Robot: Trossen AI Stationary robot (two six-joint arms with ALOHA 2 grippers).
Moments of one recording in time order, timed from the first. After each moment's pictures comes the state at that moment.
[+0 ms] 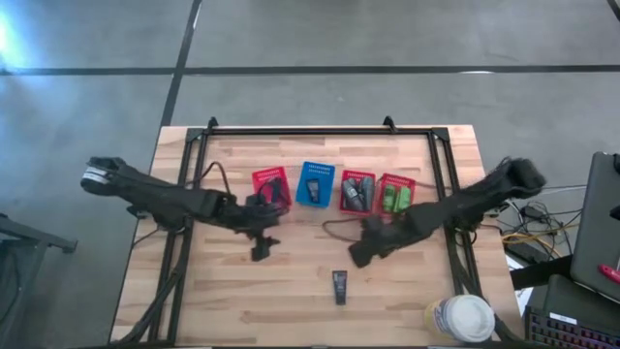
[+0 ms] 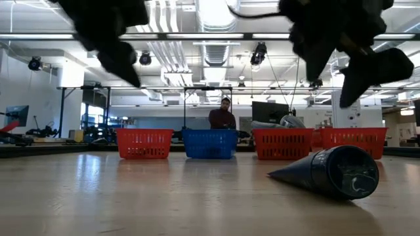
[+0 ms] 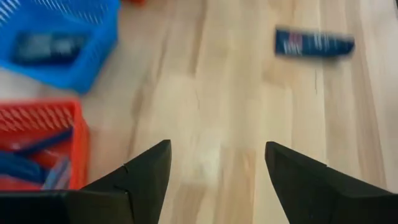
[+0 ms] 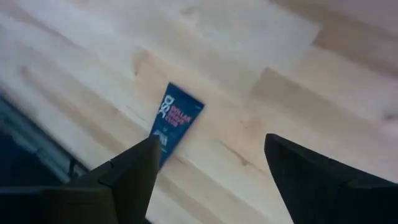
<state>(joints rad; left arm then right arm) -0.22 1.25 0.88 -0.47 -0.12 -0.38 0.35 1.47 0.97 -0.57 -0.03 1.51</state>
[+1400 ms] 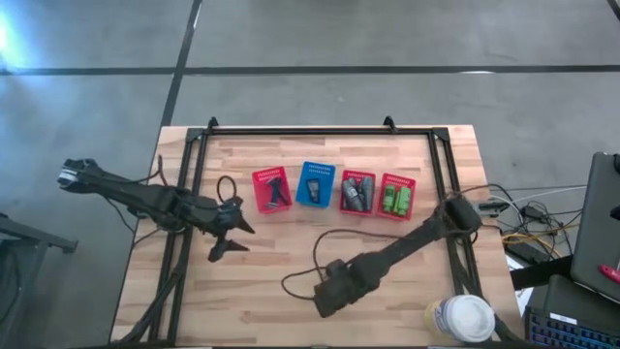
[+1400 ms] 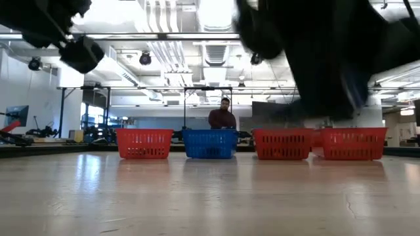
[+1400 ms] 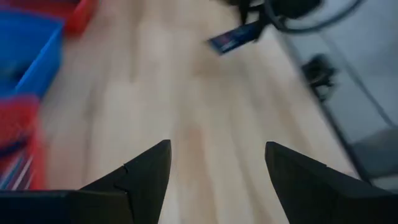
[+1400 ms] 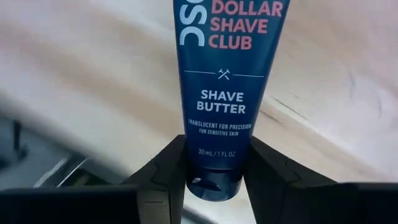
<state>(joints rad) -0.27 0.71 0.49 -0.33 0.05 -0.25 0.49 2.10 1.61 -0.81 -0.17 1.64</state>
